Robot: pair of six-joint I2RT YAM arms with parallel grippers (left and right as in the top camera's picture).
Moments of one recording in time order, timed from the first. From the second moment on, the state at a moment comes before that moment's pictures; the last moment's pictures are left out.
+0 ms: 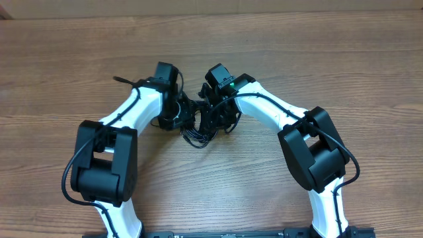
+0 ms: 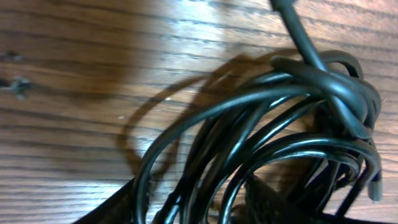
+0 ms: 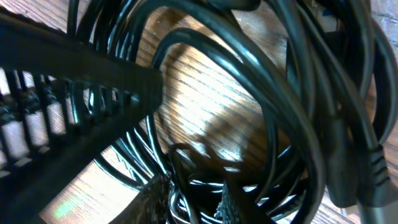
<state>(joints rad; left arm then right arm) -0.24 1.96 1.25 -0.71 0.27 -0.53 0.59 2.17 1.57 -0.81 -0.46 0.25</state>
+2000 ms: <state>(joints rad) -0.15 1.96 1.23 -0.60 0.26 -0.11 0.63 2.17 1.55 -0.72 -0.43 0.03</state>
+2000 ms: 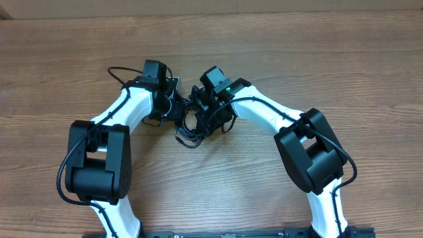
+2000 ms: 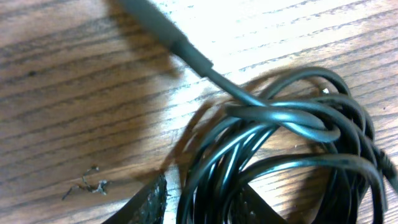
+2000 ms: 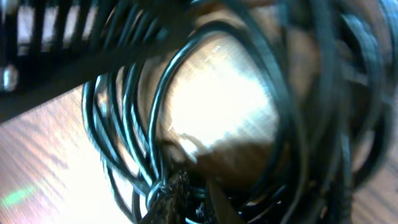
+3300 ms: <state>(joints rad) -0.16 1.95 1.18 -0.63 0.35 -0.47 0.67 2.17 1.62 -0.83 -0.35 0.05</state>
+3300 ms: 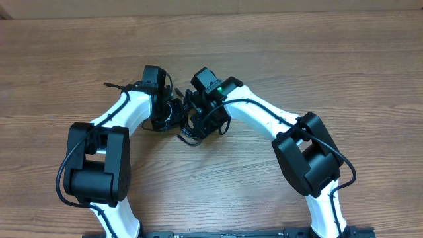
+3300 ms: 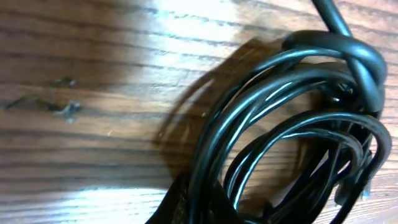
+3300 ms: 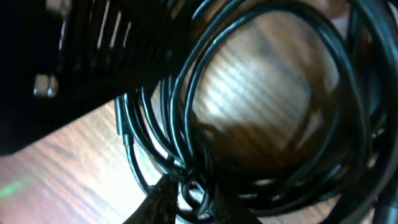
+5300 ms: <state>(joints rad) -0.09 1.95 1.17 -0.60 0.36 -0.55 0.75 2.18 1.58 -0.61 0.00 0.09</state>
